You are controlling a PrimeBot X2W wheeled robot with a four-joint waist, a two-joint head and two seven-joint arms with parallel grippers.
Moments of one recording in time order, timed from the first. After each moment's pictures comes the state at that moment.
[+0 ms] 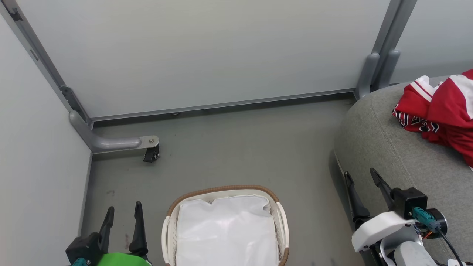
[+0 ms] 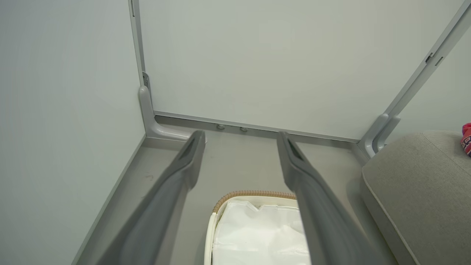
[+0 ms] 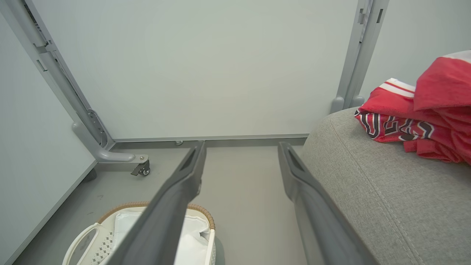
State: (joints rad) left arm 0.03 0.05 -0.04 0.32 -0.32 -0.12 -0.26; right arm -0.13 -0.05 0.02 0.37 0.15 0.13 -0.26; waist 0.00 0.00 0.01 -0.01
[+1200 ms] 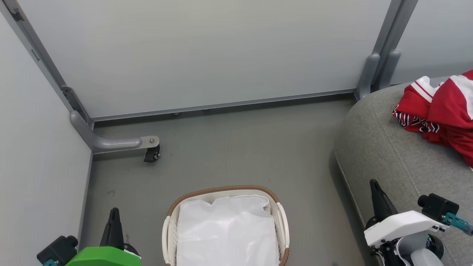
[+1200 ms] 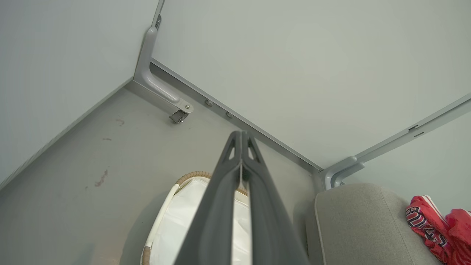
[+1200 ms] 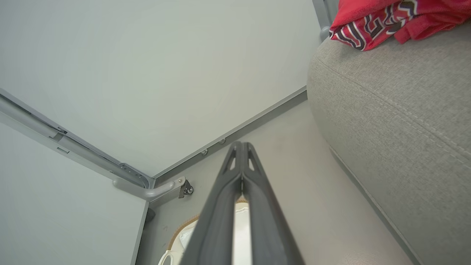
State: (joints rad) left arm 0.01 0.04 0.00 0.33 -0.75 -0.12 -0.14; right arm -0.10 -0.04 -0.02 0.36 0.64 0.13 -0.13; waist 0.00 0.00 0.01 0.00
